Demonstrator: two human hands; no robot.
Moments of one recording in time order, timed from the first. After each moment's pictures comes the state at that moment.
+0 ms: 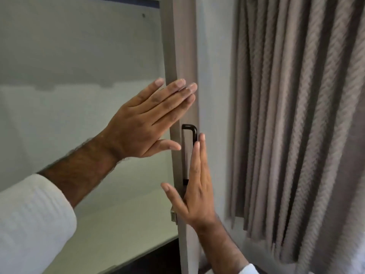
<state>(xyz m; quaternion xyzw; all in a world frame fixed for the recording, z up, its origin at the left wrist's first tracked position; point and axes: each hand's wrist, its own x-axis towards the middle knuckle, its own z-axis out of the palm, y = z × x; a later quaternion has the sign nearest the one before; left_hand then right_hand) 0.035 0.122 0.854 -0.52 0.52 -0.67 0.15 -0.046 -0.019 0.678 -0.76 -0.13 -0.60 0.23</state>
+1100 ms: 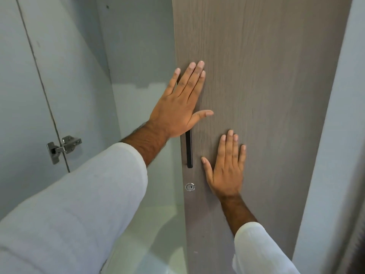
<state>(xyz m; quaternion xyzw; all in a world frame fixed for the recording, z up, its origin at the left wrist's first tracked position) 0.230 0.200 0.870 -0.77 0.25 -0.57 0.17 0.248 0.025 0.661 -0.78 -0.02 -0.62 0.07</state>
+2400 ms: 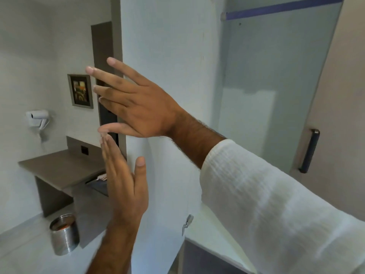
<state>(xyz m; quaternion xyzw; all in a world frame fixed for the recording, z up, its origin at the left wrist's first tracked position) -0.101 0.468 0.708 -0.70 -0.16 -0.63 -0.29 -0.028 0.428 0.897 -0.46 -0.61 -0.64 -0.08</state>
